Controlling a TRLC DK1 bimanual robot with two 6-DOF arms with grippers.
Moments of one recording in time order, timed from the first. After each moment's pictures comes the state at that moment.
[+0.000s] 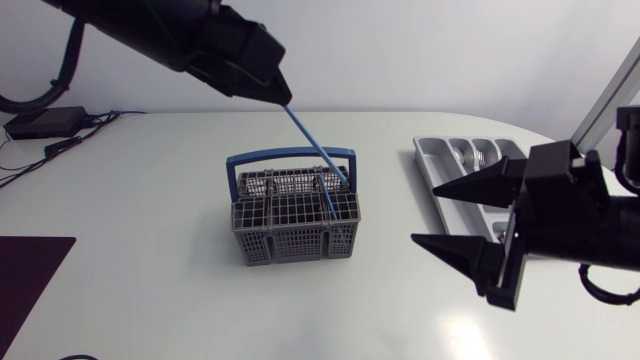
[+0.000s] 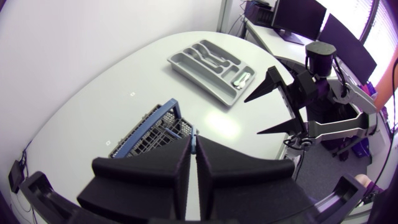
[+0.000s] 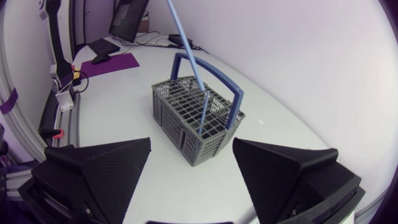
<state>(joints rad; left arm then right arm) -0.70 1.47 1.76 -1.10 0.16 0.07 0.30 0.80 0.67 -0.45 -0.53 -0.49</state>
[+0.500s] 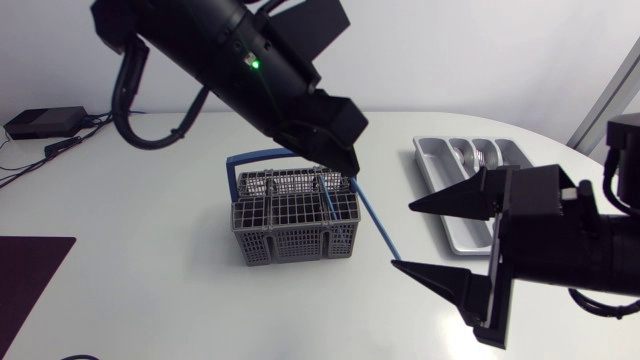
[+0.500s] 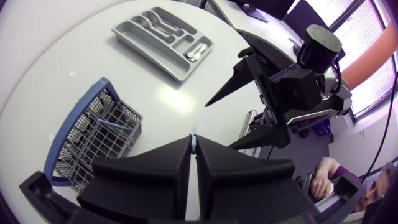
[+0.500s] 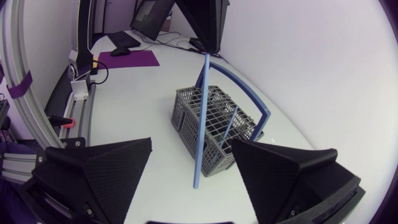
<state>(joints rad) -0.75 1.66 1.76 -1.11 0.44 0.07 0.51 0.76 0.65 -0.43 -0.44 -0.50</state>
